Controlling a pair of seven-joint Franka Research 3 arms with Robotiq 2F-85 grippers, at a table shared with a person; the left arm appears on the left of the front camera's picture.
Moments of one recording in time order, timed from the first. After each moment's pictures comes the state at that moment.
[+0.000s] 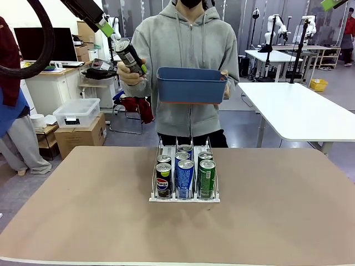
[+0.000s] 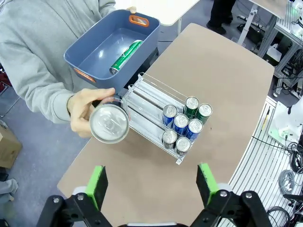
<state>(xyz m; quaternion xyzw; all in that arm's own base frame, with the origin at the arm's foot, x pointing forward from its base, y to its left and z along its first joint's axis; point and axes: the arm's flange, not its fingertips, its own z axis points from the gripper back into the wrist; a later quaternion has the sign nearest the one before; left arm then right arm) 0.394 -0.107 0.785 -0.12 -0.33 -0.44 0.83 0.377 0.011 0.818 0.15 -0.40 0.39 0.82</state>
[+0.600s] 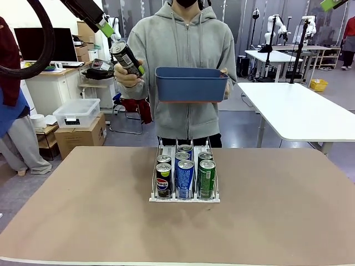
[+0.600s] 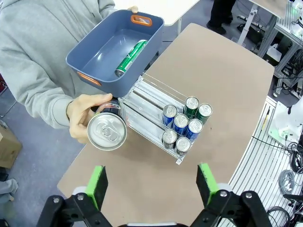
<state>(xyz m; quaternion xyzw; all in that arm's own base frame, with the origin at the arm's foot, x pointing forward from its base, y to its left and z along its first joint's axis) 0.394 -0.107 0.785 -0.12 -0.33 -0.44 0.83 0.377 0.011 0.818 0.15 -0.40 0.39 0.82</state>
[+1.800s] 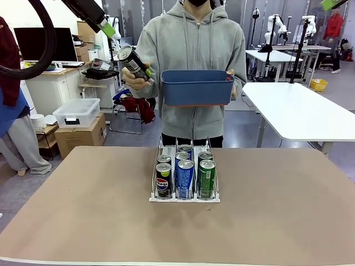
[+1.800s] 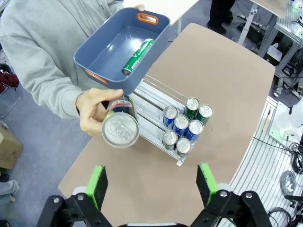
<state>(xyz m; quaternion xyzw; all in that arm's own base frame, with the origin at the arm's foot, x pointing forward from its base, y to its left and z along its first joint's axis) 0.397 -0.116 0.783 -0.11 -0.34 -0.44 0.83 0.377 0.011 0.818 0.15 -0.40 0.39 0.82</state>
